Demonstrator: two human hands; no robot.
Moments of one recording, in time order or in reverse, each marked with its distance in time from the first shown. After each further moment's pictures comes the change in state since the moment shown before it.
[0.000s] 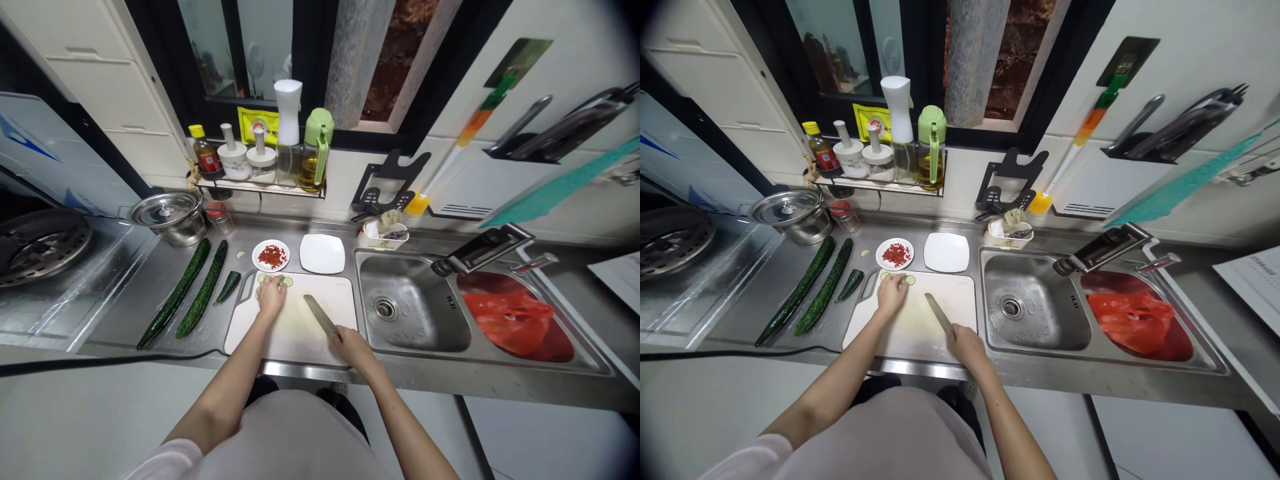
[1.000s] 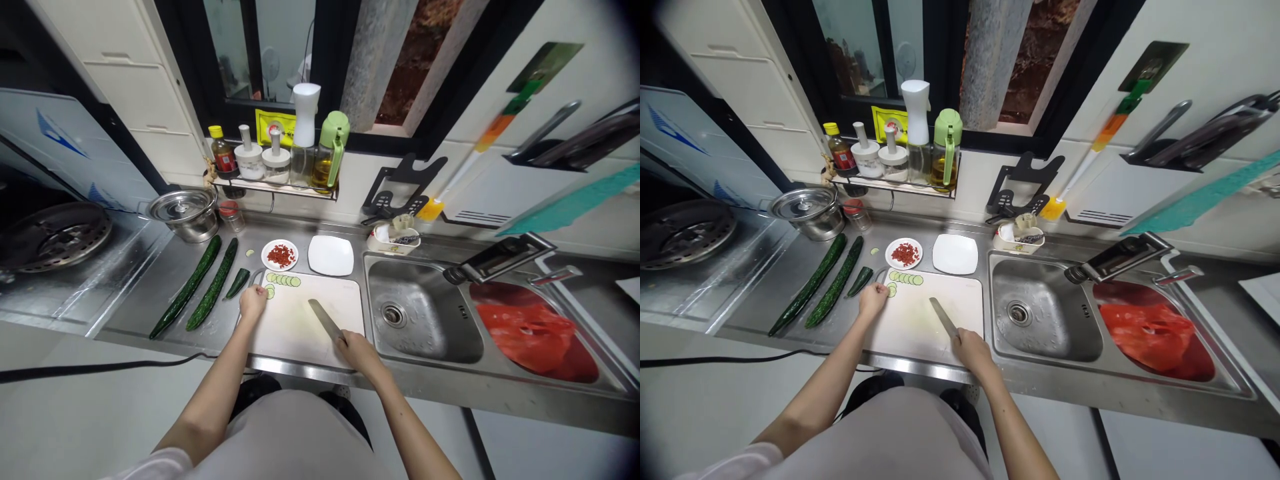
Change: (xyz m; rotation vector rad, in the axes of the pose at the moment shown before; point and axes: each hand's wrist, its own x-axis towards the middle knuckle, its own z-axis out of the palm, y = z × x) left_hand -0.005 -0.062 -0.033 -0.083 -0.008 -0.312; right_hand -0.002 -0.005 -0.002 -0.022 -0.038 -0.018
